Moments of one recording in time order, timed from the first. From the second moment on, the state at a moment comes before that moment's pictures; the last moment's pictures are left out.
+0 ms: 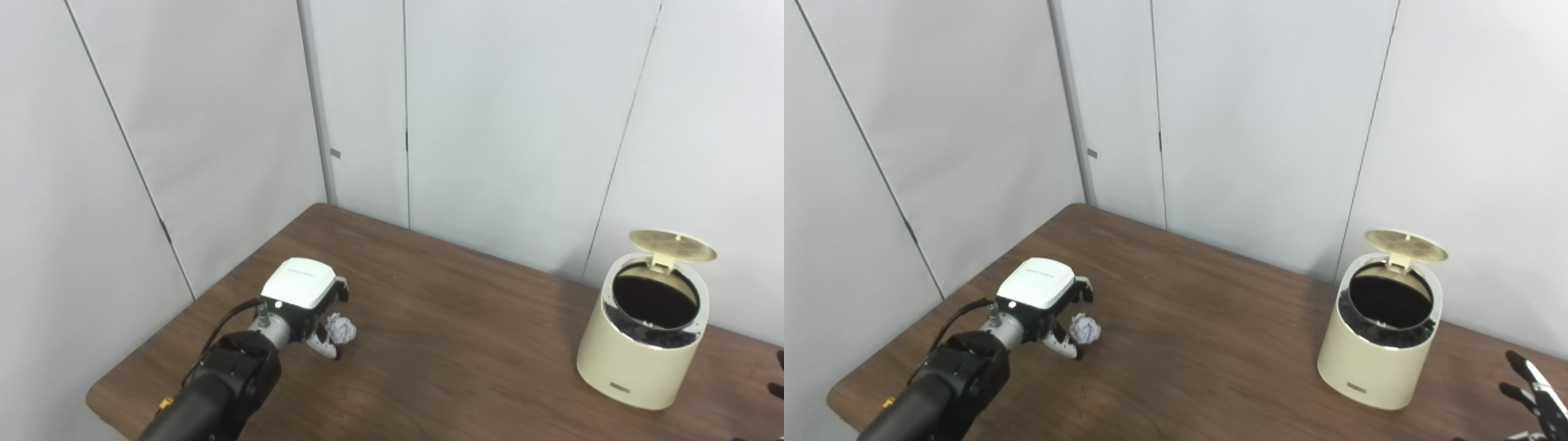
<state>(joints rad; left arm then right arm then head) 0.01 0.63 0.09 -0.34 1.10 0.28 -0.42 -0.24 -0.33 0.07 -0.09 -0.23 0.07 0.20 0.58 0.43</state>
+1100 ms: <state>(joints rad) -0.04 0.63 0.06 -0.16 1.00 0.25 -0.28 -0.23 -0.34 0.07 -0.13 -0.24 0.10 0.20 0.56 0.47</state>
